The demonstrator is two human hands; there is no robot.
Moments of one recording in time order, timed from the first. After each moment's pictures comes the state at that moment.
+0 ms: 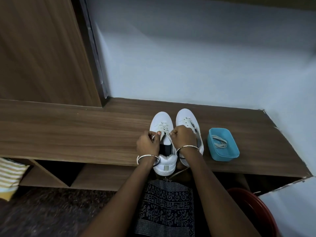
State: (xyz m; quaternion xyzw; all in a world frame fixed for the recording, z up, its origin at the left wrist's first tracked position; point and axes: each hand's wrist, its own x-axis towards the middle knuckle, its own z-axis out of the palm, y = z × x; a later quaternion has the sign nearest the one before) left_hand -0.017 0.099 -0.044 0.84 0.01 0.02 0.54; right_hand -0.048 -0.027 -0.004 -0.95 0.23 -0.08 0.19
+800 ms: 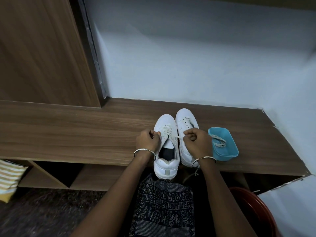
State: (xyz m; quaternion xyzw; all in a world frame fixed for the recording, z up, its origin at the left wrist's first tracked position) left_hand -0.004 0.105 -0.038 0.82 -0.04 -0.07 0.56; right_hand -0.094 -0.051 -0.001 -0.86 0.26 -0.21 0.38
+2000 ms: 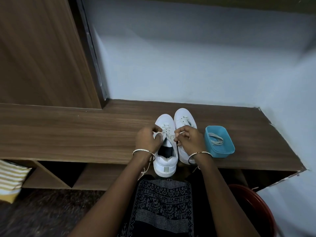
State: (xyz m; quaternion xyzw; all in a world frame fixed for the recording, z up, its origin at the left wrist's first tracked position) left_hand -0.020 0.115 -0.007 0.87 -0.19 -0.01 0.46; right_hand -0.100 -0.037 0.012 -0.82 0.21 -0.14 0.51
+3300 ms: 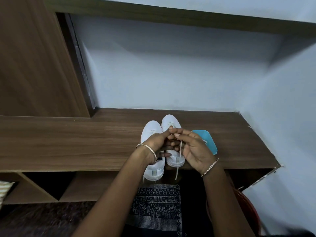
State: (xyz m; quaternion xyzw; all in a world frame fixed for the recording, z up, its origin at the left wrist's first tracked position) left_hand -0.069 0.075 0.069 0.65 -0.06 -0.44 0.62; right_hand -0.152 -0.042 0.072 -0.54 0.13 -0.07 0.83
